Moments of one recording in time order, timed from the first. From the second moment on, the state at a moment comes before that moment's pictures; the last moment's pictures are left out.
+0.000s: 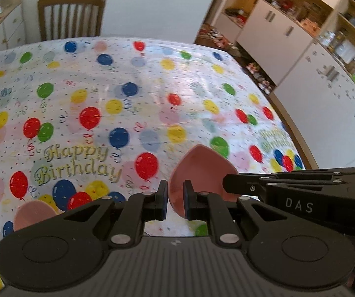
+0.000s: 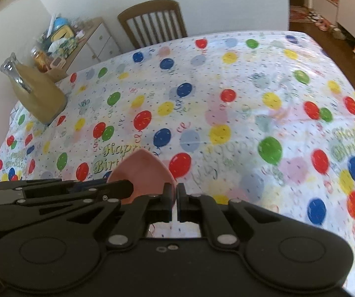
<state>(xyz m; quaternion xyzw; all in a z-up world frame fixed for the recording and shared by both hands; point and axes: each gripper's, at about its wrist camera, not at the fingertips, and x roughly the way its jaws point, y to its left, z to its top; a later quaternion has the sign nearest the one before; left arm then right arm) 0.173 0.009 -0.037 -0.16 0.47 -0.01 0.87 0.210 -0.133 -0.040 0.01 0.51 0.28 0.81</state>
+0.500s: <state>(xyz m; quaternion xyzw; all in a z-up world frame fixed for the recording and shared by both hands) 0.149 -0.057 -0.033 -0.12 0.47 -0.08 0.87 0.160 -0.202 -0.036 0.05 0.50 0.21 0.84</state>
